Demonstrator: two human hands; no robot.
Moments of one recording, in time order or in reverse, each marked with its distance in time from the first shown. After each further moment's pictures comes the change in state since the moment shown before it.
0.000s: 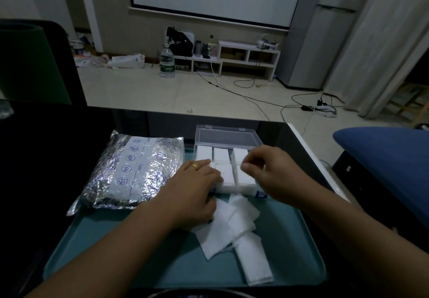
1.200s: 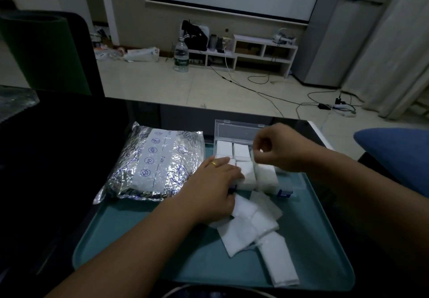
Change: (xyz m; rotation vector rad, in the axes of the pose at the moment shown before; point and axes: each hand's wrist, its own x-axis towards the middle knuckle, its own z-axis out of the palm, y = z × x) left_hand 0.000 -0.006 0.010 -0.105 0.003 -0.043; right_hand 0.053 -0.012 -0.004 -0.215 -0.204 -0.090
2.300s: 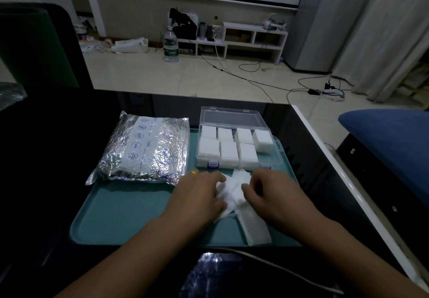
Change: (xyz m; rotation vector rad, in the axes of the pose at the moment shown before) left_hand -0.048 0.060 0.001 -0.063 0.049 -0.312; right_hand -0.112 -0.009 0.066 -0.034 0.201 0.168
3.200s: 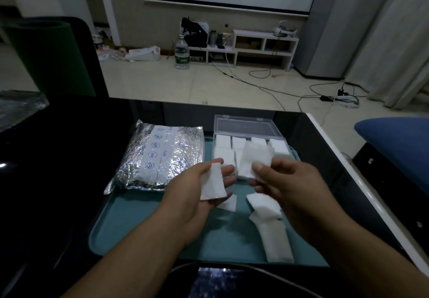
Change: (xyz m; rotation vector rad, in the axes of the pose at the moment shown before) left_hand 0.003 0.006 -0.046 -1.739 0.040 -0.666; right_hand 0.012 -0.036 -0.023 1.295 0.065 0.312
